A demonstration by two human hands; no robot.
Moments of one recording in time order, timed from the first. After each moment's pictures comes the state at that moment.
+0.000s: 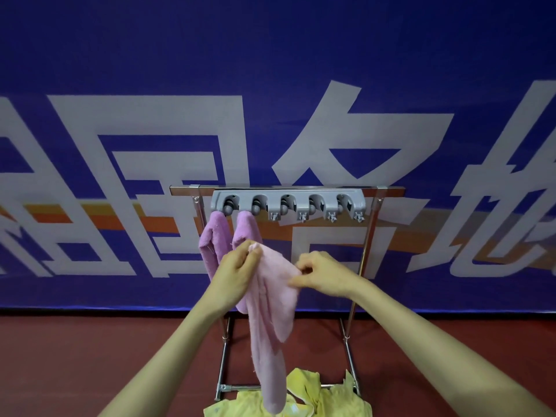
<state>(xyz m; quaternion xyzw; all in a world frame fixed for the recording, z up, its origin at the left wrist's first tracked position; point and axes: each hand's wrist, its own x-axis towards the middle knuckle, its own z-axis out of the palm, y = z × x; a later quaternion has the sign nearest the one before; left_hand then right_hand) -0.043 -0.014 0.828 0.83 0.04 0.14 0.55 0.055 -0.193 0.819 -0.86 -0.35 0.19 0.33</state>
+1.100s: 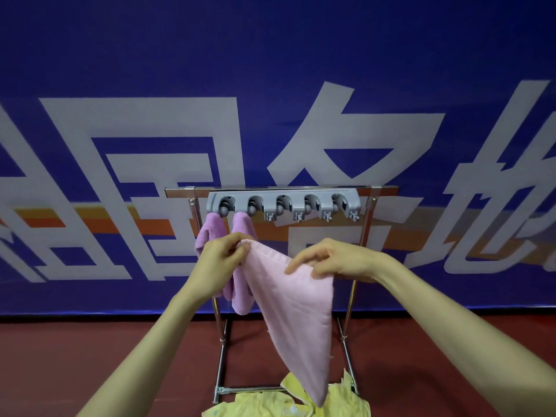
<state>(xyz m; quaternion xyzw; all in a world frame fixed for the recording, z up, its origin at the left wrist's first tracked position) -0.037 0.010 0.843 0.88 0.03 0.15 0.45 0.058 -0.222 0.870 -0.74 -0.36 0.38 0.42</state>
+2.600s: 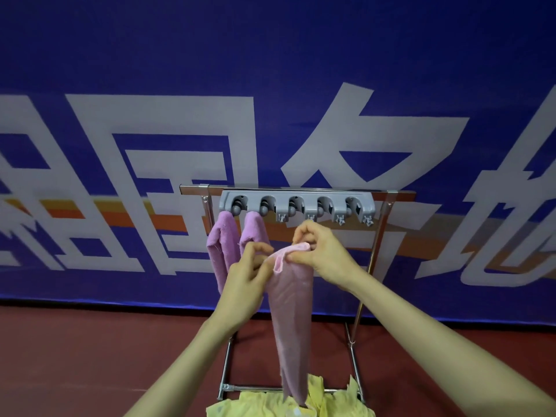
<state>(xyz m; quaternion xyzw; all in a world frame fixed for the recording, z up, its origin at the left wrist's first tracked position) -0.055 -0.032 0.825 0.81 0.06 0.19 0.55 0.052 -0.174 0.845 -0.77 -0.30 0.11 0.55</state>
